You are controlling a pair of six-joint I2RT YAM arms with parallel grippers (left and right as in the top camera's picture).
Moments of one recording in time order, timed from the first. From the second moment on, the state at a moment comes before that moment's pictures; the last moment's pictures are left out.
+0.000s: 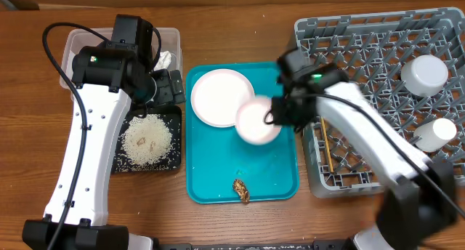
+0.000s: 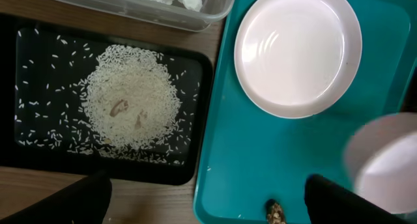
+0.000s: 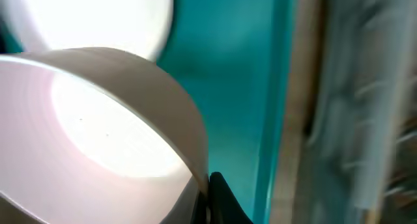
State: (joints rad) left arm -0.14 1.61 1.71 -1.39 0.02 -0.39; right arm 0.43 1.73 1.44 -1.08 -0.14 0.38
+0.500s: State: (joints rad) left arm -0.14 1.61 1.71 -1.37 0.02 -0.39; right arm 0.14 1.51 1.48 -0.67 0.46 0.30
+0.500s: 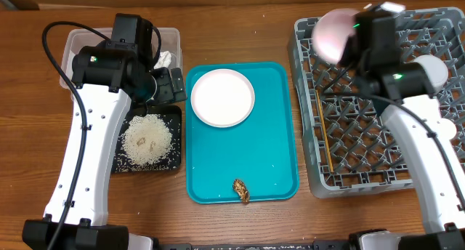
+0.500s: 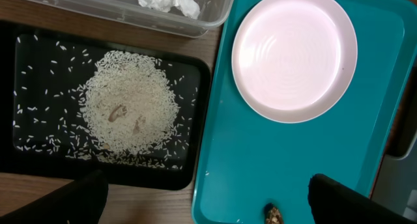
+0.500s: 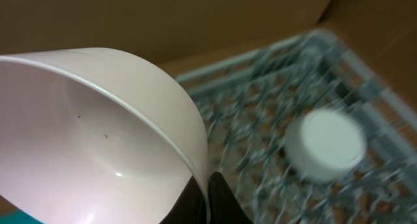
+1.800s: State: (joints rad) left arm -0.14 1.61 1.71 -1.36 0.02 -0.39; right arm -0.16 1.96 1.48 -0.38 0.99 0.14
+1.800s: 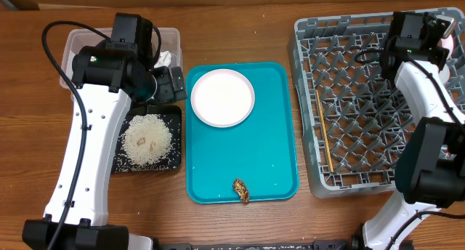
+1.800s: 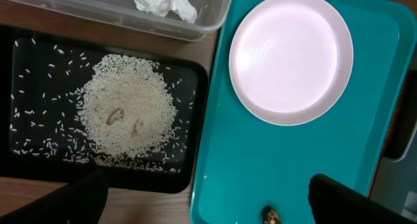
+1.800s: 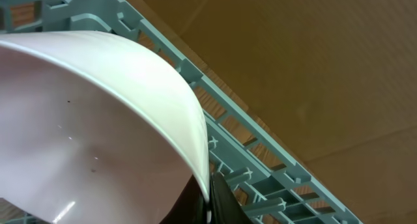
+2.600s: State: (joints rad) left arm -0.14 1.61 1.71 -1.36 0.02 -0.39; right arm 0.02 1.96 1.48 -0.54 0.94 0.16
